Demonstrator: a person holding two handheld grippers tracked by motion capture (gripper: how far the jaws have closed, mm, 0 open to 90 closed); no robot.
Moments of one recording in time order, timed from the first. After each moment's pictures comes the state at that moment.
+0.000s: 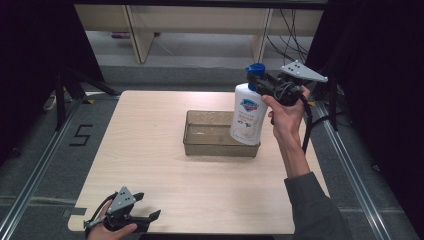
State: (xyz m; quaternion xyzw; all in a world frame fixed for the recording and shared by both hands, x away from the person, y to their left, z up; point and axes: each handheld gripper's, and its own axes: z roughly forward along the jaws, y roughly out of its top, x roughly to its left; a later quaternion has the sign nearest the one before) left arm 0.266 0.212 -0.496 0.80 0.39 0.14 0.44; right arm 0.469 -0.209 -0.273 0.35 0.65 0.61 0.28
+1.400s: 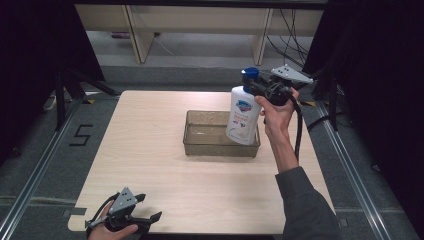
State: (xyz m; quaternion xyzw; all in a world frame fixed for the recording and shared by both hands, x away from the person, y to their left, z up) left arm 0.266 0.209 -0.498 0.80 0.39 0.13 0.44; right arm 0.499 -0.202 -0.305 0.37 0.65 0.60 0.27
